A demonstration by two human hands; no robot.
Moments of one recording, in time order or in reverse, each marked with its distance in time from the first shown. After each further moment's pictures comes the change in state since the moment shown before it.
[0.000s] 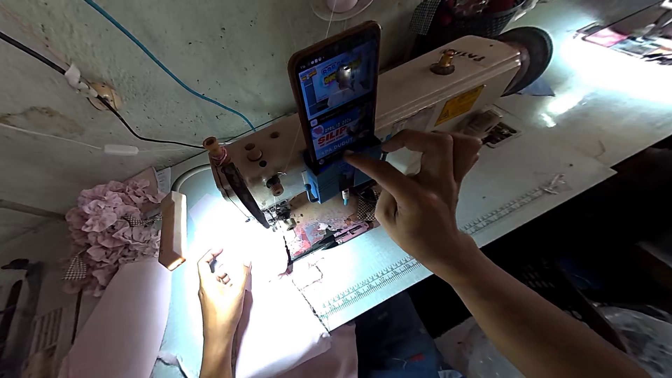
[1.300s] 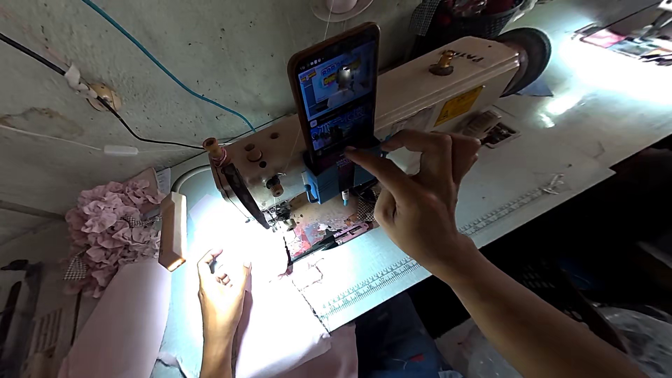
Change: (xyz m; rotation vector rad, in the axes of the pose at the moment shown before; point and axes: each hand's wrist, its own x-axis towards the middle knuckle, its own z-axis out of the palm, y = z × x) left_hand 0.000 -0.001 0.000 -0.012 -0.003 0.015; right_hand 0.001 -0.003 -0.001 -0.015 -0.008 0.025
